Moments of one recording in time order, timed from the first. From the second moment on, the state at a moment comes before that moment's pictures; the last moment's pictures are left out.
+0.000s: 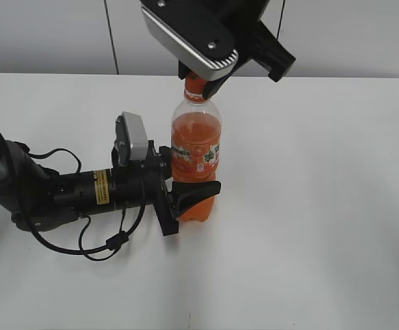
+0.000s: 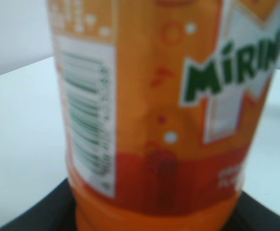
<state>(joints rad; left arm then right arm) -0.38 2.31 -0.91 0.99 -1.29 -0.25 0.69 1.90 -1.84 0.09 1.22 -1.85</state>
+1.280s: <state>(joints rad) -0.38 2.31 -0.91 1.01 -1.29 -0.25 0.73 1.86 -1.83 0.06 1.22 -2.14</state>
